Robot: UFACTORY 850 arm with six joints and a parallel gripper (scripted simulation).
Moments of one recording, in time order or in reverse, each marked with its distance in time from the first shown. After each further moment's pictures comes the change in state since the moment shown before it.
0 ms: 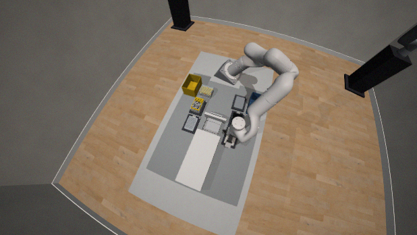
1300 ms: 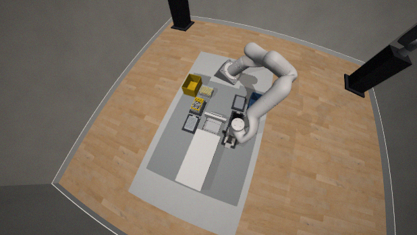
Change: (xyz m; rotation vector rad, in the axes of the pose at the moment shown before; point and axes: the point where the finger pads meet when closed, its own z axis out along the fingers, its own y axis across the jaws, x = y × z) arm 0.000 0.000 0.022 0.000 0.000 0.000
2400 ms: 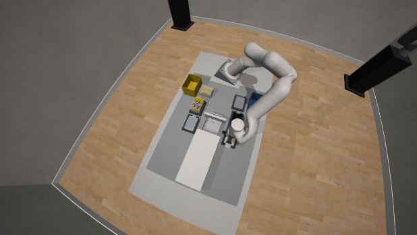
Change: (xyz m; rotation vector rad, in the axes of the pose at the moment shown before) arm 0.000 0.000 0.007 0.000 0.000 0.000
